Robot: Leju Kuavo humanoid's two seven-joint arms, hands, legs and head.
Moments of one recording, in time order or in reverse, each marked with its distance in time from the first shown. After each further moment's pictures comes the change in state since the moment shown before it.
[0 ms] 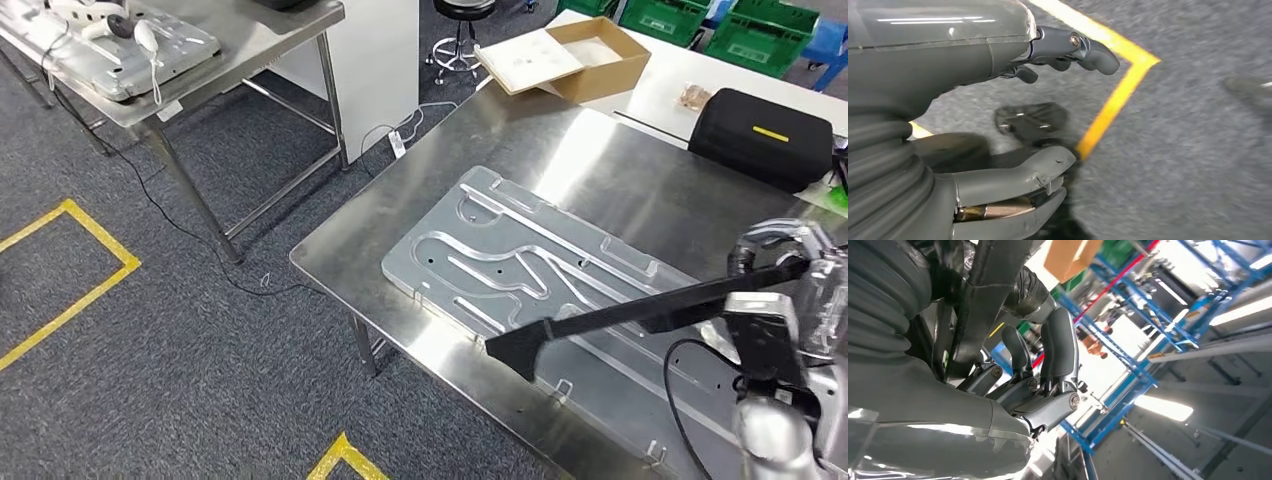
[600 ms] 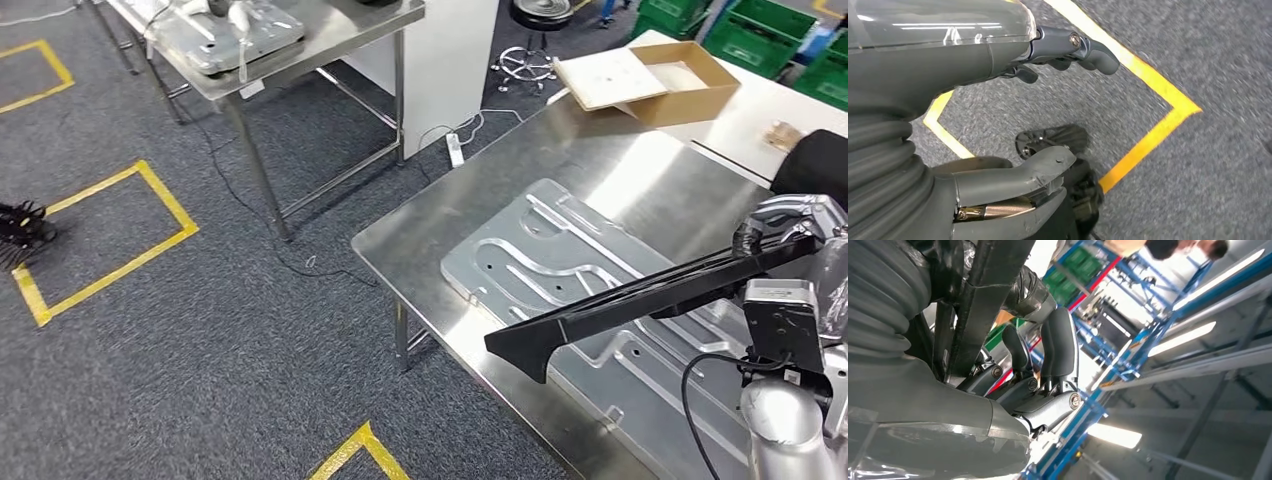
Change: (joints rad) left arm 0.058 0.008 -0.006 0.006 -0.049 0.064 0.028; right arm -0.064 -0.053 0.022 -0.009 -0.118 0.005 -0.026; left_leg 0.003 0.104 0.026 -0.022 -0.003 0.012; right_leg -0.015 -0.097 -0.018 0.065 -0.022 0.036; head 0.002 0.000
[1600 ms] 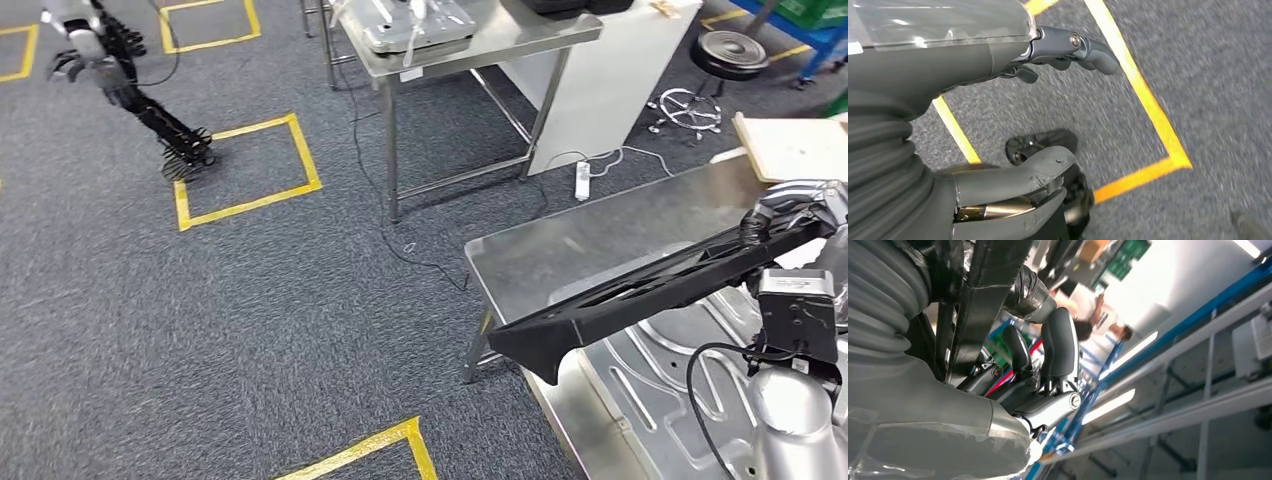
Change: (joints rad) left arm 0.000 0.010 -0.010 0.000 -0.008 0.025 -0.052; right arm -0.040 -0.027 0.010 -0.004 -0.042 0.007 -0.002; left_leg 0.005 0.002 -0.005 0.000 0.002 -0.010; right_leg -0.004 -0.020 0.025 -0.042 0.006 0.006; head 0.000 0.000
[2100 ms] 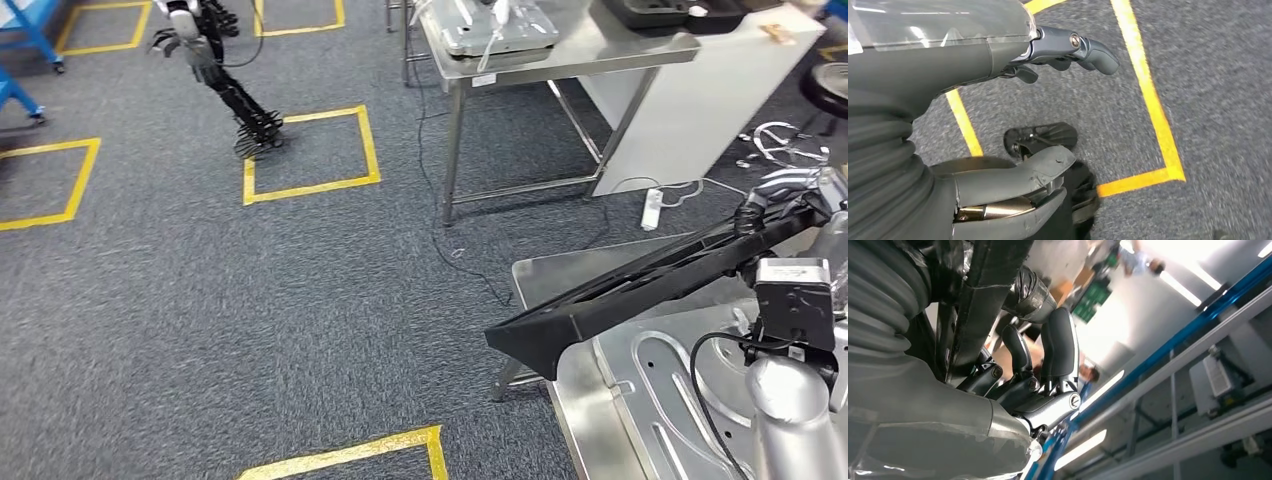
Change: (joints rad) left arm 0.003 0.009 -0.001 0.000 0.004 0.001 0.000; right arm -0.034 -0.014 0.032 0.019 -0.017 0.002 0.001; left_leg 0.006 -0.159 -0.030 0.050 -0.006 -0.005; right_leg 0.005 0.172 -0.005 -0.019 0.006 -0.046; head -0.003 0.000
